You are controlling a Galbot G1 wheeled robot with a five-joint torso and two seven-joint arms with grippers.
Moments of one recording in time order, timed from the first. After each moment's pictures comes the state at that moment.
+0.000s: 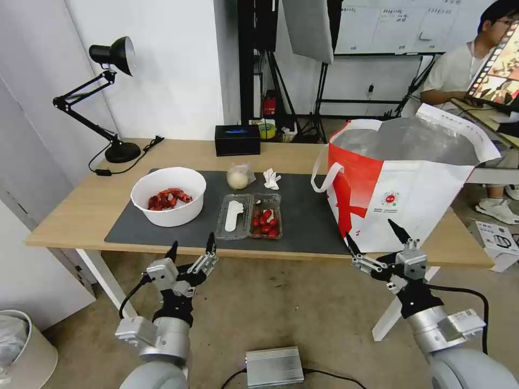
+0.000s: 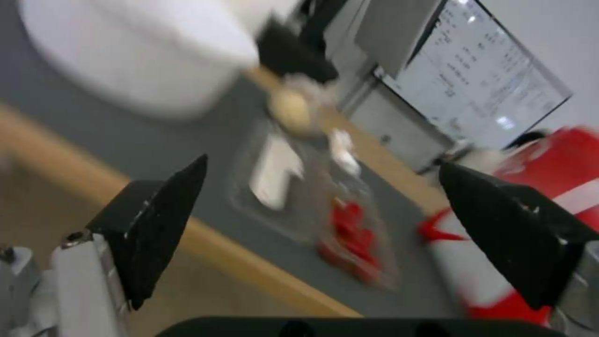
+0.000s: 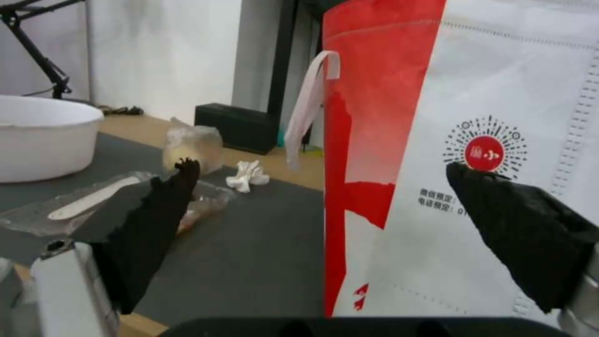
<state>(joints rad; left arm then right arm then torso) 1.62 -1.45 -0.34 -2.39 -0.76 0.19 -0.33 -1.67 1.24 0.70 2.28 0.24 0.02 -0.17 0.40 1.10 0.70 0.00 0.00</state>
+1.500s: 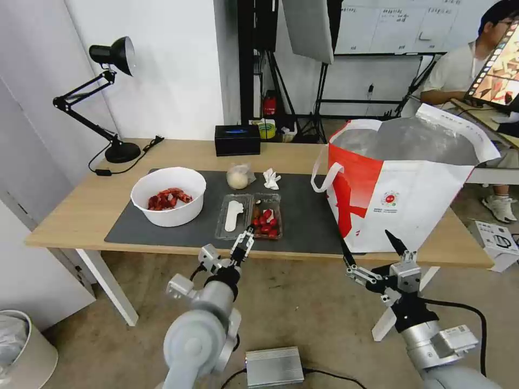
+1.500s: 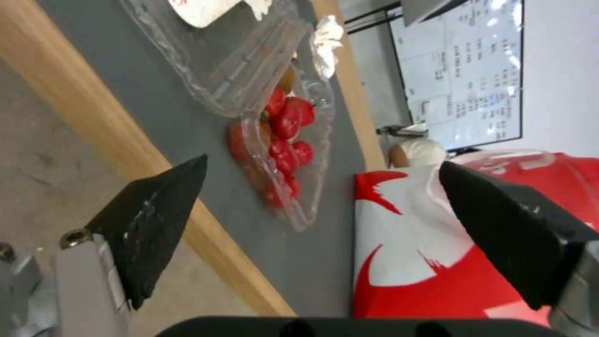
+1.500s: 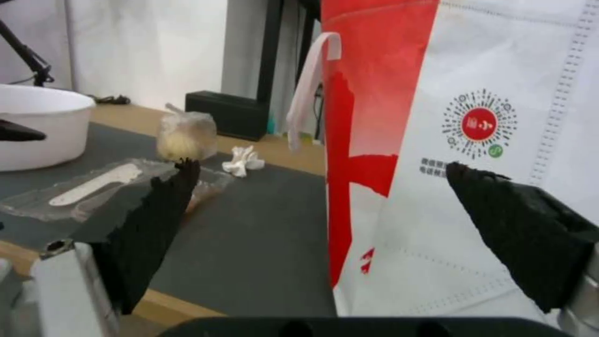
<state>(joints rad) 1.27 -1.48 -0.17 -2.15 -1.27 0.12 -0.64 -1.74 1.37 0.68 2.33 0.13 0.02 -0.17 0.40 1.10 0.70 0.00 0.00</state>
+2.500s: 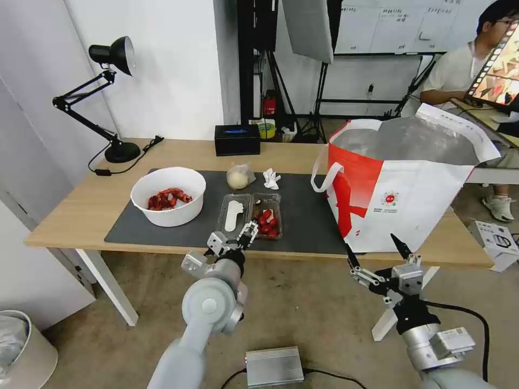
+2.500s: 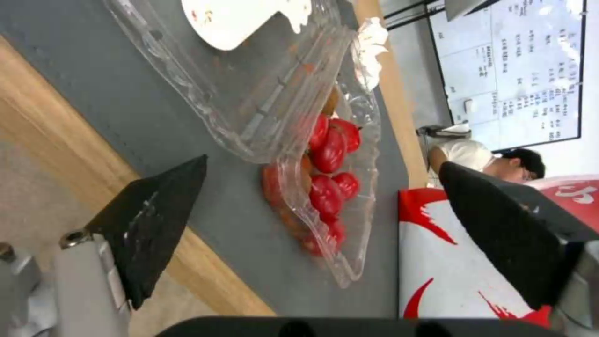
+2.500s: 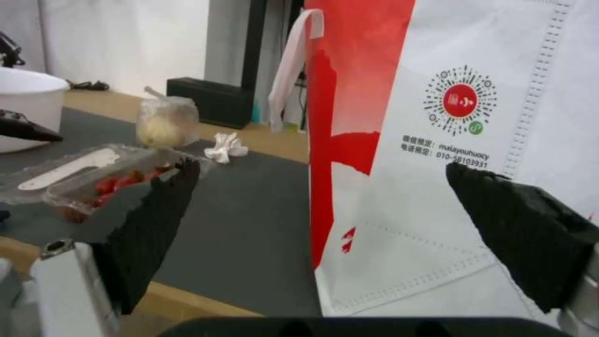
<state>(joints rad) 1.13 -1.47 -0.16 -2.03 -1.29 0.13 -0.75 -1.74 1.40 0.69 2.31 0.08 0.03 -0.16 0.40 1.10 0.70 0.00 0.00</state>
